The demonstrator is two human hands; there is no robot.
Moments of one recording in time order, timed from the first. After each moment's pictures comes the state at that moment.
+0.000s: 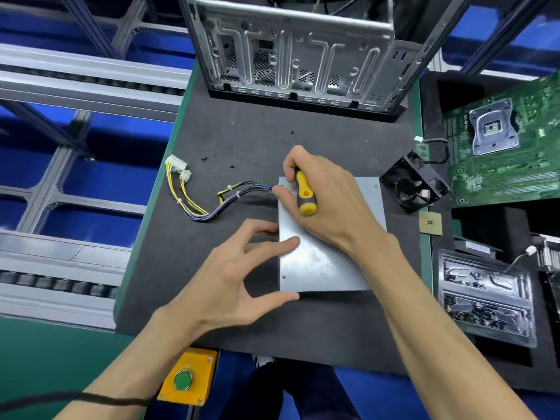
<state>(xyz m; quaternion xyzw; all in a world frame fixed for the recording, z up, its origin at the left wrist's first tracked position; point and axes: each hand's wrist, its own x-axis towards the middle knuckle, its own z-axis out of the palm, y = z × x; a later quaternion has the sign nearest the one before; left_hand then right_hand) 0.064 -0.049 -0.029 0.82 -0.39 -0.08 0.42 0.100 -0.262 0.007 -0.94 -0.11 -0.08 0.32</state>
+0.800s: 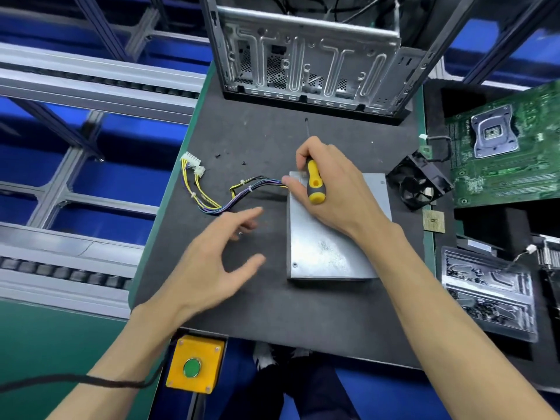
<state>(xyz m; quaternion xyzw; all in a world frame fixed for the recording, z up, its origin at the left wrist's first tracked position) 0.063 -0.015 -0.030 0.86 -0.26 -0.08 0.43 0.097 -0.260 0.011 -0.93 -0.10 -0.10 0.33</state>
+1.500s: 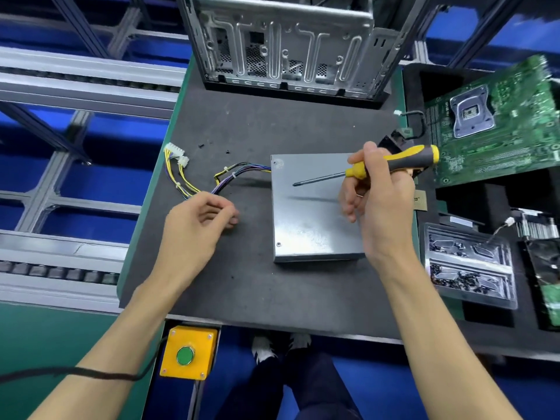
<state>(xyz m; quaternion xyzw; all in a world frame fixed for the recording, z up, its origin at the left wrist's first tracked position) 0.075 -0.030 -0.032 0.83 -0.03 -0.09 0.56 0.027 -0.270 0.032 -0.60 0.19 -0.17 0.76</state>
